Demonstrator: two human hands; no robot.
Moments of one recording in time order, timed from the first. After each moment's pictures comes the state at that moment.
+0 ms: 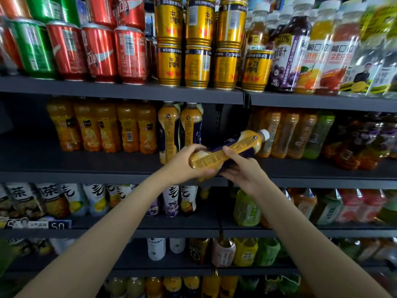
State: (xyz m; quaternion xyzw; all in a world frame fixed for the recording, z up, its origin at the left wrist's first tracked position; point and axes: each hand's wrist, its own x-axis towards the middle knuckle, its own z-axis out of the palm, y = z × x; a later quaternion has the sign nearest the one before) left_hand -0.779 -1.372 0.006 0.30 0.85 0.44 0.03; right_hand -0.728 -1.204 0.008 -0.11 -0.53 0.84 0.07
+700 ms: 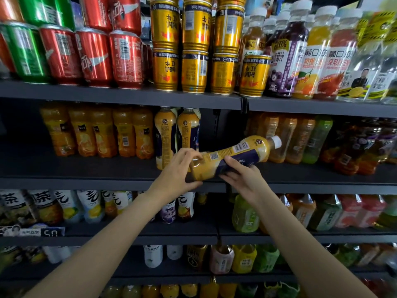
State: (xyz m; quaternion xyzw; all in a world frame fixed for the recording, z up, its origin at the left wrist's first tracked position) left_hand -0.790 -1.375 -0.022 0.40 0.83 0.31 -0.23; right_hand -0.738 -1.189 -0.006 -0.08 -0.49 0.87 0.08
